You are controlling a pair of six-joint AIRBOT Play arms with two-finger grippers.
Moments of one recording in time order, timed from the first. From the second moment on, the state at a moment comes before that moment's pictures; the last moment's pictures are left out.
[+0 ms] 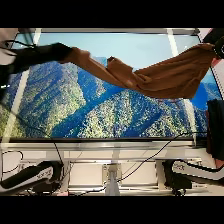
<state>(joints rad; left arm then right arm) 0.07 -1.18 1.39 0.75 -0.85 -1.05 -0.48 -1.36 1.62 -1.06 0.93 1.32</state>
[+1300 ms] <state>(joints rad) 0.43 -0.97 0.86 1.23 -1.11 -1.21 -0.48 -1.58 1.60 -1.38 1.12 1.47</state>
